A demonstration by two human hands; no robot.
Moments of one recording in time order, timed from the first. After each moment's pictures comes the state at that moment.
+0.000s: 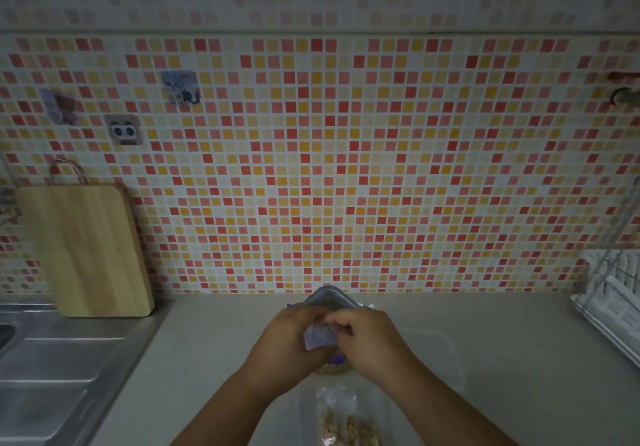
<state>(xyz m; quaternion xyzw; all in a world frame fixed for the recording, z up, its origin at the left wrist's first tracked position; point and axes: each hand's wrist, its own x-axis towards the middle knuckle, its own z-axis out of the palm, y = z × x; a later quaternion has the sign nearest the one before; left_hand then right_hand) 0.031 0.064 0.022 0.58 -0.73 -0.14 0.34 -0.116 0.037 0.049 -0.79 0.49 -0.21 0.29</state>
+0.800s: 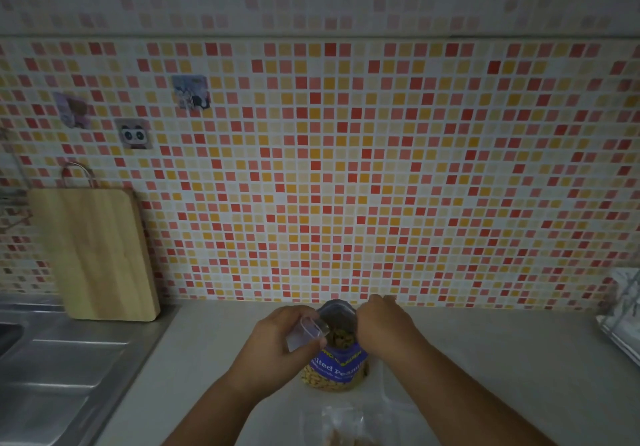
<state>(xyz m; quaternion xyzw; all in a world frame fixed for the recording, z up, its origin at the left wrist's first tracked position) 0.061 0.051 0.022 0.59 -0.69 -0.18 0.37 -0.101 -0.033 0.042 -0.77 0.62 0.07 0.11</state>
